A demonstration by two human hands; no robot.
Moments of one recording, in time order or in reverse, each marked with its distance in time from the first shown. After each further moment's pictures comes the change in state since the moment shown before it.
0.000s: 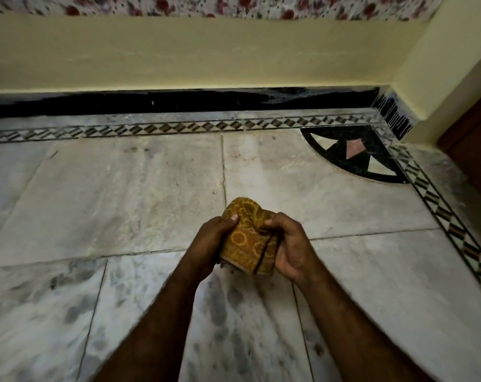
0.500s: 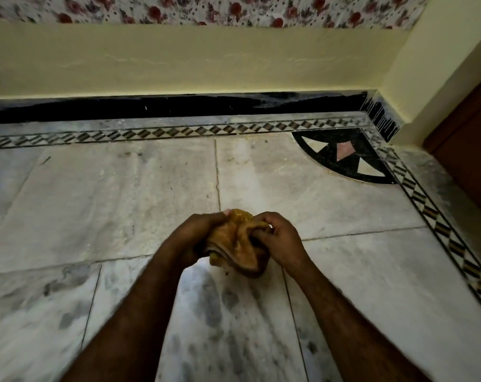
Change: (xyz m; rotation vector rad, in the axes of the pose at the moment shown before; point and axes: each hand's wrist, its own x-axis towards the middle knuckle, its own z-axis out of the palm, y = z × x) left_hand -0.003 0.043 -0.007 0.087 -0.024 -0.199; right_hand 0.009 -0.002 -0.022 -1.004 0.186 -0.464
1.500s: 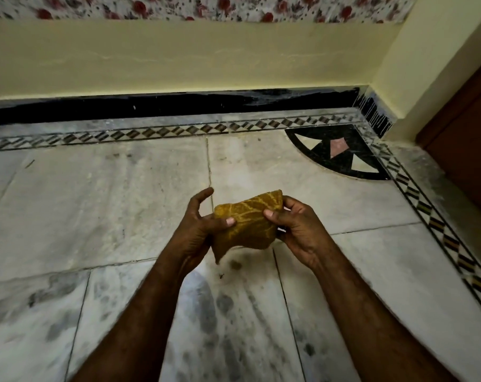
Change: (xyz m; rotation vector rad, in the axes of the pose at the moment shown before) left_hand 0.006 -0.009 0.010 -0.320 -0.170 0.319; right_hand 0.013 -0.019 -0.042 0.692 -0.053 0.244
